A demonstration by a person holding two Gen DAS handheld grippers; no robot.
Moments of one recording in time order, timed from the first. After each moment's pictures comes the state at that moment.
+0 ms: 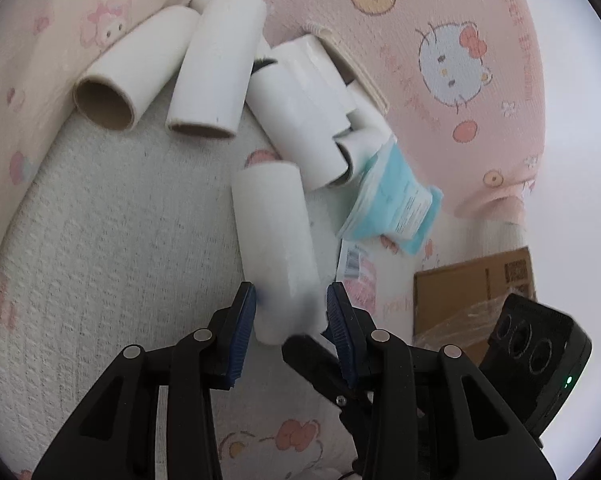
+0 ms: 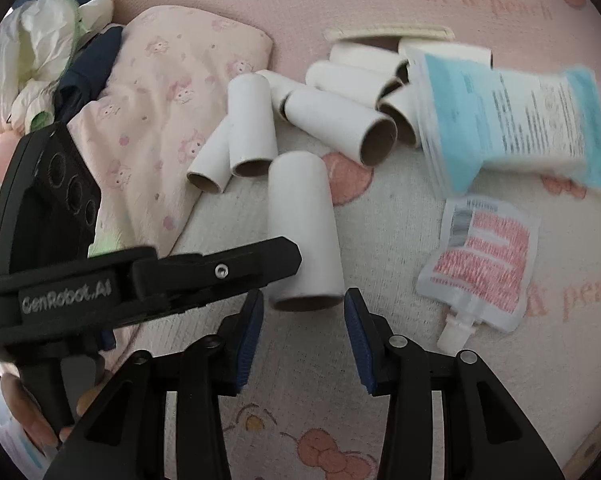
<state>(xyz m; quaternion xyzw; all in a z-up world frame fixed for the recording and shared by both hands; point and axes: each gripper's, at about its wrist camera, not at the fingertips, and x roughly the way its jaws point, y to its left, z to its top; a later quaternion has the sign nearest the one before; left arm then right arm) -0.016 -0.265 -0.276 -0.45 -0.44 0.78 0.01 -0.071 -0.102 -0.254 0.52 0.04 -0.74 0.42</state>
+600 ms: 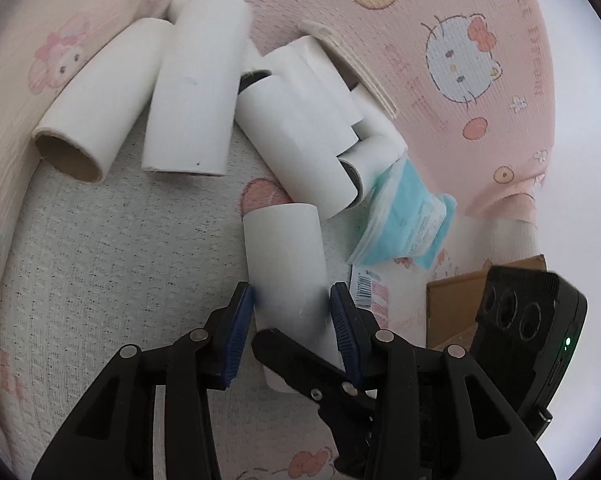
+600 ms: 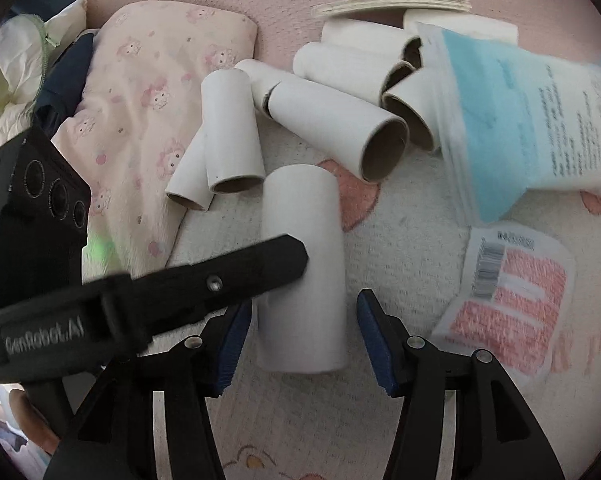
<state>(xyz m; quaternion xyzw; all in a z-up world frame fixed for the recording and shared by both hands) -0.049 -0.270 -0.282 -0.47 -0.41 0.78 0.01 -0.109 -0.125 -0.275 0.56 0.03 -0.71 0.43</state>
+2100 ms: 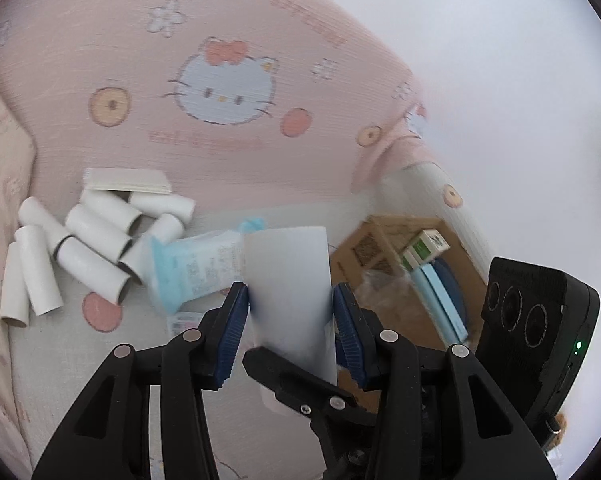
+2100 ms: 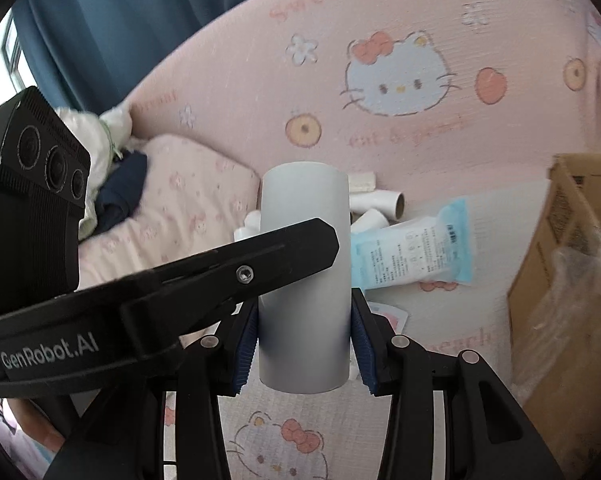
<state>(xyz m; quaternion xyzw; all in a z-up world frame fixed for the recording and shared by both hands) -0.063 -0.120 -0.087 -0.39 -0.22 0.88 0.13 -0.086 0.007 -0.105 0.41 -0.04 -0.82 0.39</state>
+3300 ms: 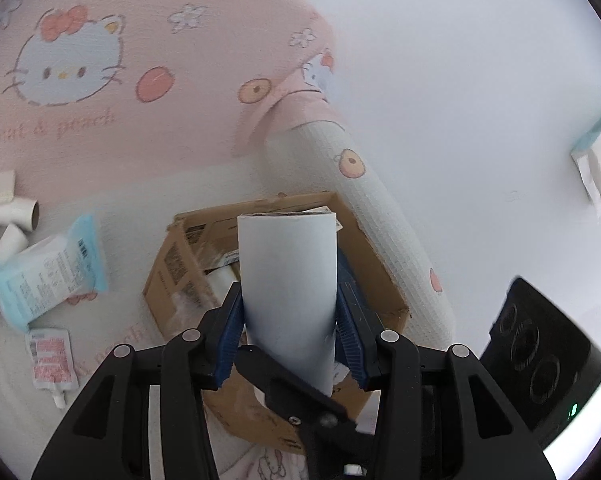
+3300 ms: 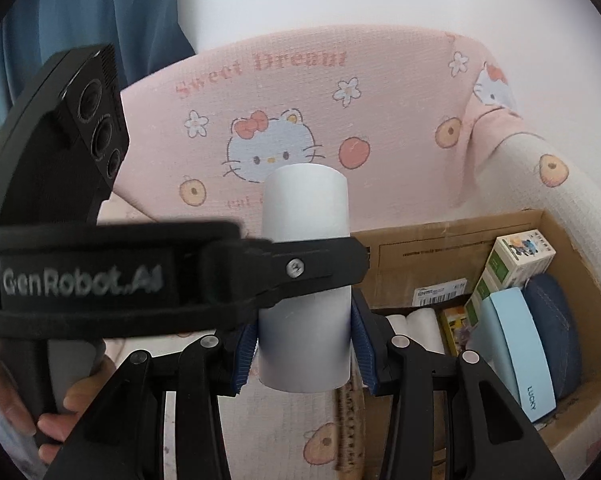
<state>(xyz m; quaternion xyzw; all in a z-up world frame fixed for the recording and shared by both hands) -0.135 0.011 -0.041 -0.43 -0.25 0.82 0.28 -0.106 0.124 -0.032 0.36 0.01 -0.90 0.26</state>
